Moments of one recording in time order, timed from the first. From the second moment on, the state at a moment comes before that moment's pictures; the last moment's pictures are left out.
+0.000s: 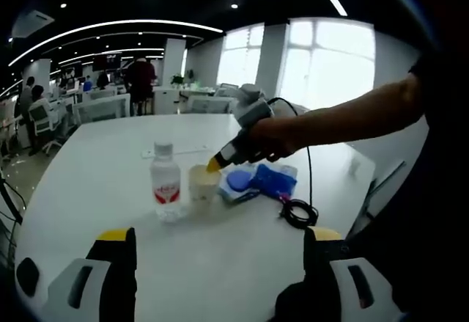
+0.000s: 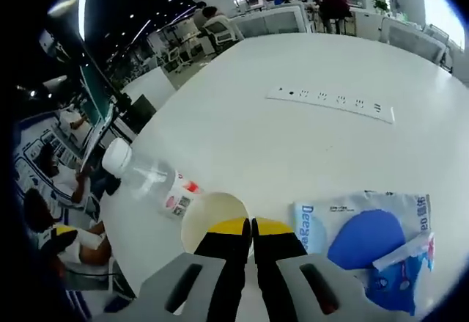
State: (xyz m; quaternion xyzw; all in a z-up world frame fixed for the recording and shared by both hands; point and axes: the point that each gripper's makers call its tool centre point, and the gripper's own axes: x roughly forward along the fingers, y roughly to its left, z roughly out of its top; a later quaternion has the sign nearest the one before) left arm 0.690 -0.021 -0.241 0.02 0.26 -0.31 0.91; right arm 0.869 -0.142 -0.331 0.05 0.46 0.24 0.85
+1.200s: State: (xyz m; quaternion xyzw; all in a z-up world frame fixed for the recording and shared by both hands) left arm 0.684 -0.025 -0.247 0.02 0.27 -0.32 0.91; right arm 0.888 -0.144 -0.350 0.06 0.47 0.21 0.86
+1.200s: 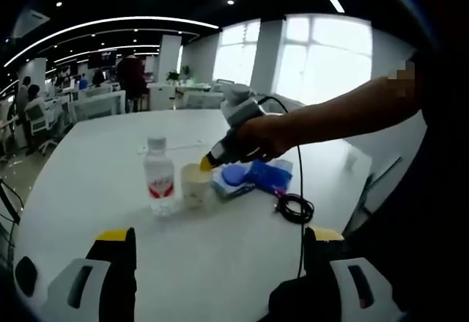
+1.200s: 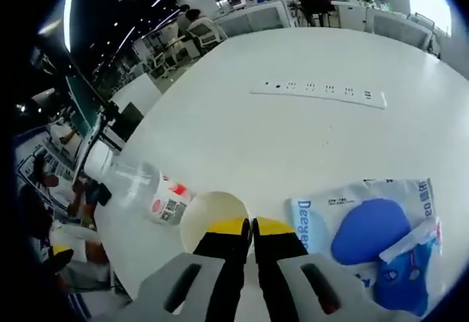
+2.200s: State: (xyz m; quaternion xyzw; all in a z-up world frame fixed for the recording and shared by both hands) left arm 0.698 -0.042 -0.252 0.02 0.27 -0.35 0.90; right arm 0.850 -0.164 -0.287 0.03 0.34 0.26 0.90
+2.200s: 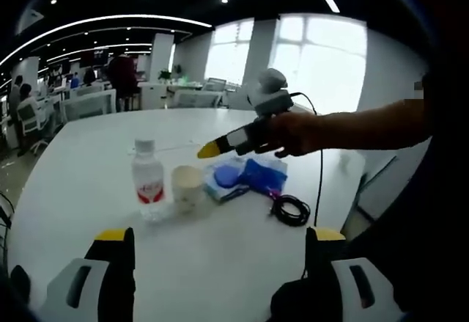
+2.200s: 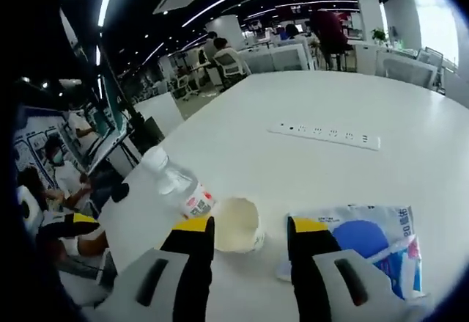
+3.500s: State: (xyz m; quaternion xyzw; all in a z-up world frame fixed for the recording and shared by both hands) left arm 0.736 -0.050 -0.246 0.01 0.26 -0.36 0.89; right arm 0.740 -0.370 -0.255 -0.01 0.26 0.12 0.96
